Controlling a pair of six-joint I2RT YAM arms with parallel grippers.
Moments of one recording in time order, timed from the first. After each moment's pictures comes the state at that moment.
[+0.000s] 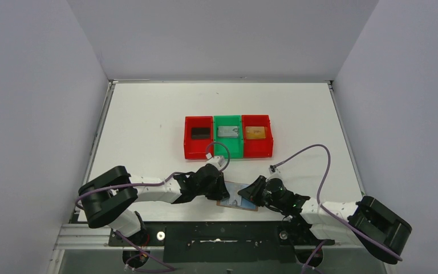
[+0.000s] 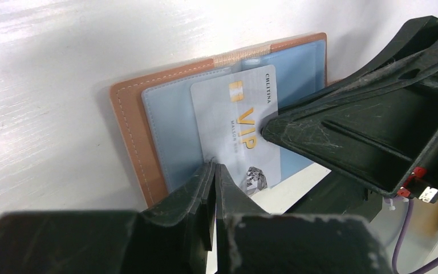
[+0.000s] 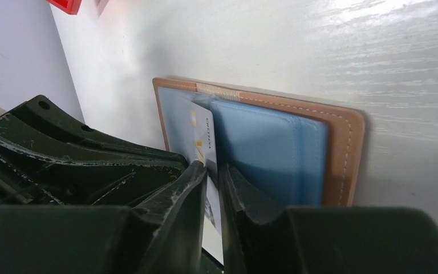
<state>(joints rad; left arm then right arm) -1.07 1.53 0.58 0.17 0.01 -0.92 0.86 1.04 0.05 0.40 0.02 1.30</state>
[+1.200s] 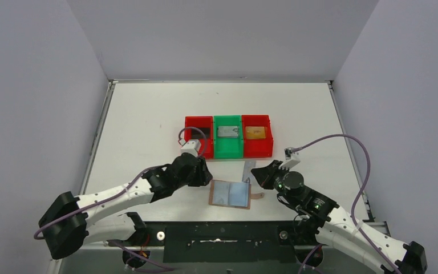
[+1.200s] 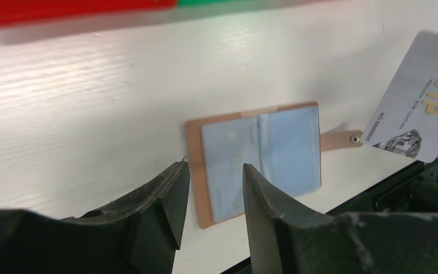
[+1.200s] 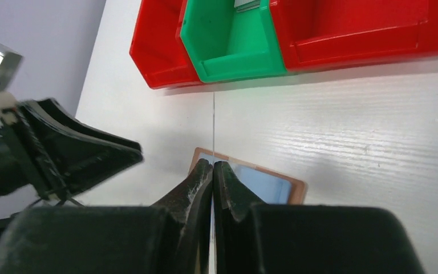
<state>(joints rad) -0.96 1.18 0.59 -0.15 -0.19 -0.82 0.84 0.51 0.29 -0.13 0.28 0.88</state>
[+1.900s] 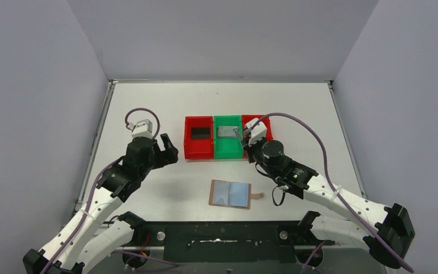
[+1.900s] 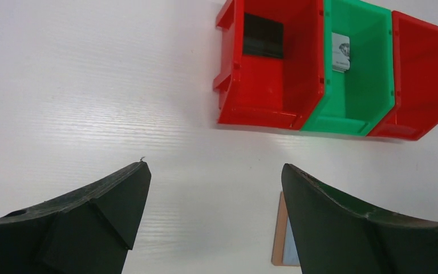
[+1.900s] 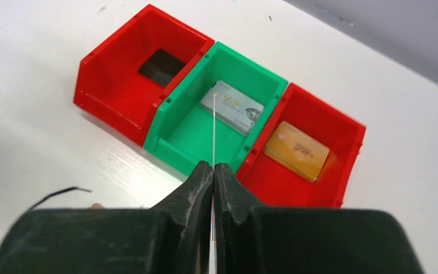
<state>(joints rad) -0.54 0.80 0.75 -0.55 -0.28 -0.63 0.84 0.98 0.67 0.02 0.29 0.01</state>
